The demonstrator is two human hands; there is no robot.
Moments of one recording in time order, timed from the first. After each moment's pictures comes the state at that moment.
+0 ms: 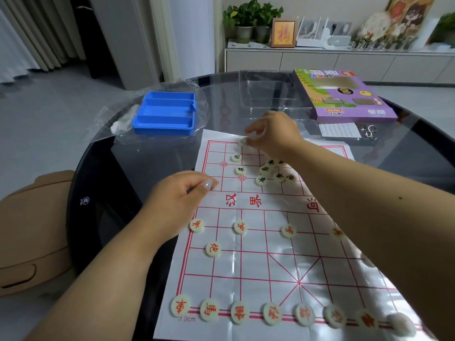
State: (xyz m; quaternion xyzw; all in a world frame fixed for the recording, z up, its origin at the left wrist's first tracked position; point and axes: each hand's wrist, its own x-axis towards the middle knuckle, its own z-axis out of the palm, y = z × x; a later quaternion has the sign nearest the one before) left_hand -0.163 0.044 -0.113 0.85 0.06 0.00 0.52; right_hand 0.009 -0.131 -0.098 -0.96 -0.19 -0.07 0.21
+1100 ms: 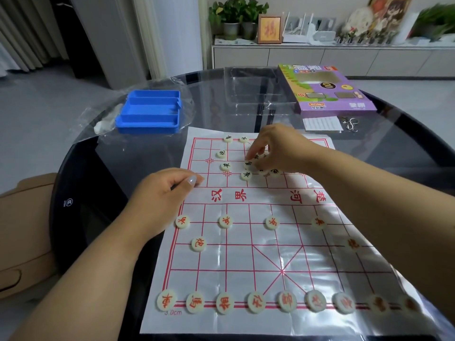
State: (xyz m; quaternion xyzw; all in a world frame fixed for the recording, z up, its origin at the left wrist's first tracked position) left_hand -0.162 0.042 -0.113 0.86 0.07 0.02 0.51; right_hand -0.040 -0.176 -0.078 -0.95 -0.29 0.04 0.13
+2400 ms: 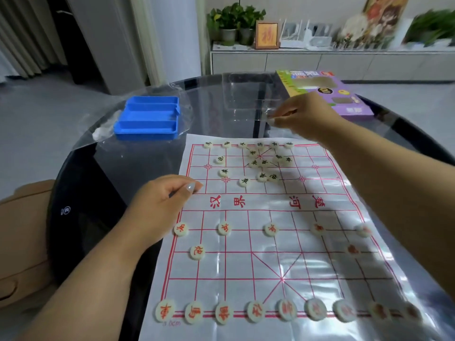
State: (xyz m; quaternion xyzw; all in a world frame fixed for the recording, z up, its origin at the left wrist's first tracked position) left_hand -0.162 0.041 -0.112 0.86 0.06 0.02 0.50; right_hand -0.005 -0.202 -0.049 -0.92 -0.13 -0.04 0.36
